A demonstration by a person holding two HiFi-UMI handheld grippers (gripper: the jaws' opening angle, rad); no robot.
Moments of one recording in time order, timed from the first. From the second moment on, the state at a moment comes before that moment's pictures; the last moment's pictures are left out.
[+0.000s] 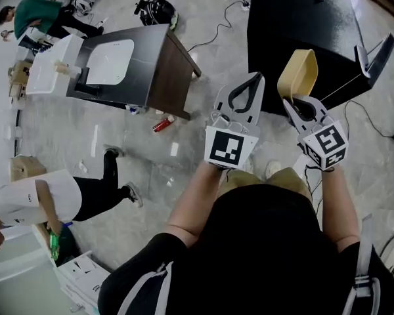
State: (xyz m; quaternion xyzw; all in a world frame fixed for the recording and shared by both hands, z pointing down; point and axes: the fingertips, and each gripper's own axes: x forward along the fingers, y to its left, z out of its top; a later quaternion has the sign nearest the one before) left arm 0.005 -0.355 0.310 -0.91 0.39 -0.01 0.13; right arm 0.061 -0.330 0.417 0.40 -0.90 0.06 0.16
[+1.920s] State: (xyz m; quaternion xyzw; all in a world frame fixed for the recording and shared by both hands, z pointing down) left arm 0.193 -0.251 0.272 -0.90 0.40 0.01 0.15; right arm 0.238 -0.223 0.295 0.44 -0.89 -0.09 -0.02
